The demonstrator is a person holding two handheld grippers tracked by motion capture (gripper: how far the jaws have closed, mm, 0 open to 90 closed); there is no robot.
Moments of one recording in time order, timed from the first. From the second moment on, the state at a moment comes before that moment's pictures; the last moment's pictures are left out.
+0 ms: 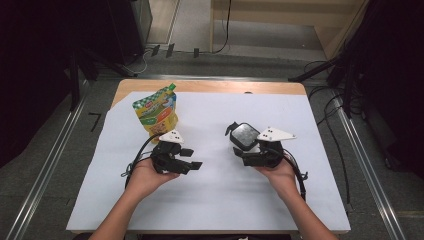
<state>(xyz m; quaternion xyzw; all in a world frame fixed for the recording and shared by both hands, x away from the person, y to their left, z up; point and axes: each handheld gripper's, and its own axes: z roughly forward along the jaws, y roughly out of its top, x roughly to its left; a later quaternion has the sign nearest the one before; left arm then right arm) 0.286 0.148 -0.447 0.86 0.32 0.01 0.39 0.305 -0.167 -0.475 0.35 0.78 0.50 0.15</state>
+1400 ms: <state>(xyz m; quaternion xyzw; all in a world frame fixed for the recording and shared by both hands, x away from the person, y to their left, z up) 0.298 0.149 -0.442 0.86 0.31 0.01 0.39 0.273 -0.130 -0.497 0.31 0.83 0.45 0.09</state>
